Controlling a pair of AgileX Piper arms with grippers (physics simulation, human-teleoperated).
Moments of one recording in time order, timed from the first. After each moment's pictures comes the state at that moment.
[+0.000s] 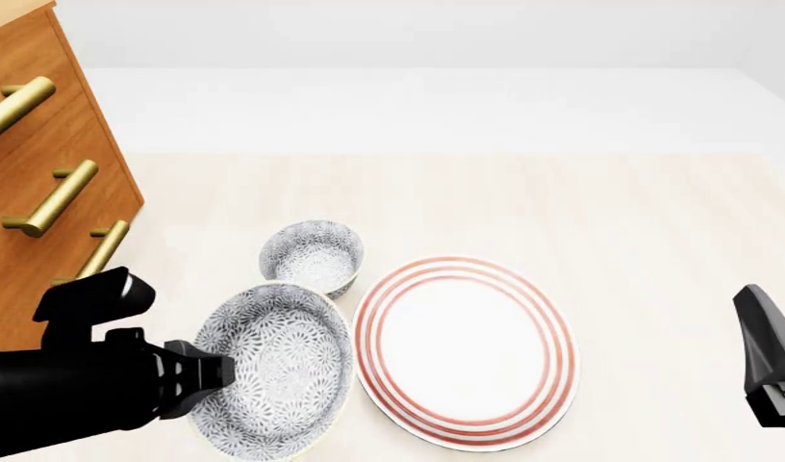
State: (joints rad) left arm -0.67 0.86 -0.37 0.40 -0.68; right arm 0.02 0.00 0.00 -0.02 -0.04
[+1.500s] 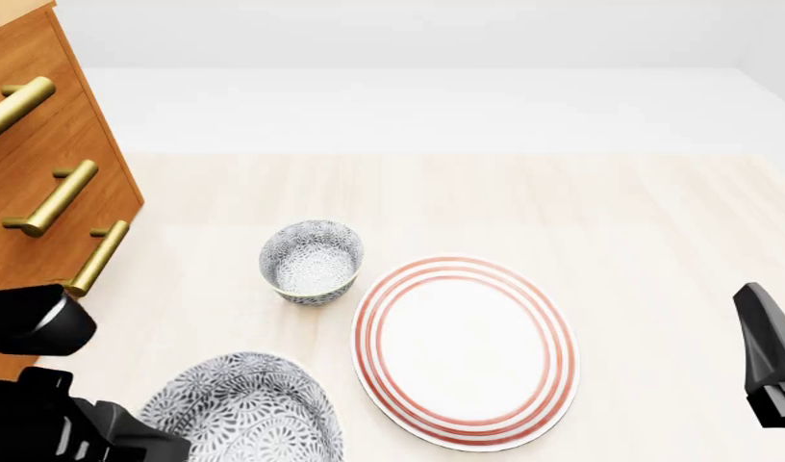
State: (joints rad) left arm -1.03 0.69 -0.63 1.00 -0.81; right arm 0.03 0.00 0.00 -0.03 -0.04
